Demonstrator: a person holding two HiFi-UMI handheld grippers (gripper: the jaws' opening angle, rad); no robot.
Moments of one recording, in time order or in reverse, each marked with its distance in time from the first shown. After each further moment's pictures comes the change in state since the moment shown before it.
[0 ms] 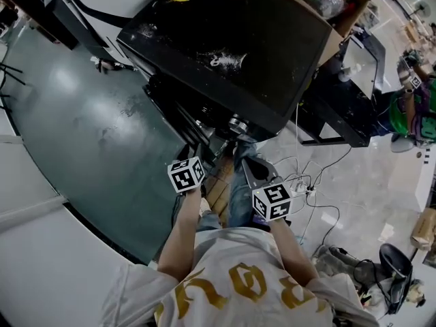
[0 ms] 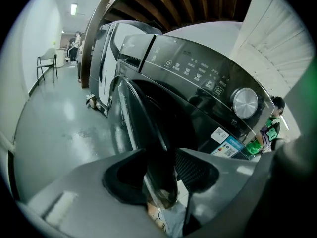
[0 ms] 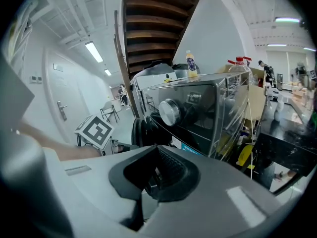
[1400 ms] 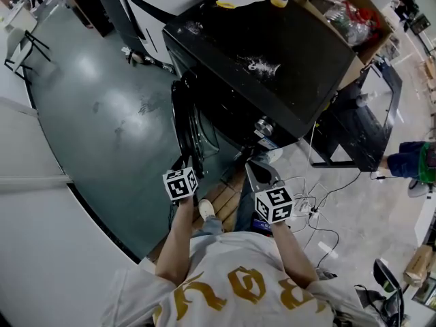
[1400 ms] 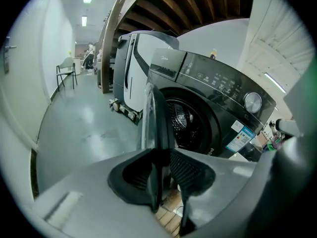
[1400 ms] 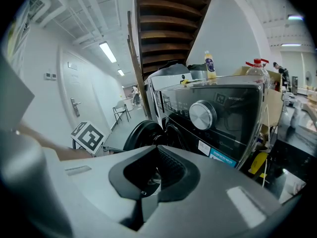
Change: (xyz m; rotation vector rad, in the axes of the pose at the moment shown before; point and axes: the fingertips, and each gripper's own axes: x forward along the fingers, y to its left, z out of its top) left arm -0.075 0.100 -0.030 -0.027 -0.029 0.182; right arm 0.013 0.059 0.002 -0.085 -0.012 0.124
